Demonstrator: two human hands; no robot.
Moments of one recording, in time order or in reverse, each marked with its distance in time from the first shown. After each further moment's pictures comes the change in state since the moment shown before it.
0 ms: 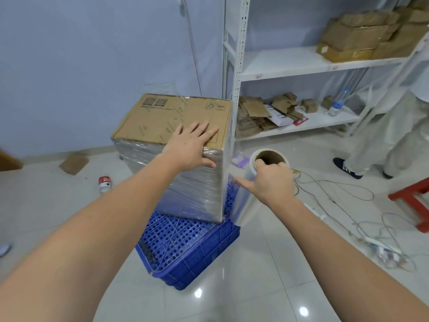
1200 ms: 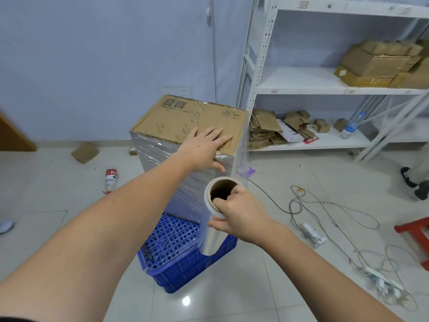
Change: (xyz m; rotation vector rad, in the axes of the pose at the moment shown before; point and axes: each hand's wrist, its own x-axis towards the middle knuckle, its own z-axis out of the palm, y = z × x) left_hand 0.000 0.004 0.000 -0.037 -0.012 -0.016; right_hand -0.042 -0.057 -0.018 0.191 -0.038 -0.708
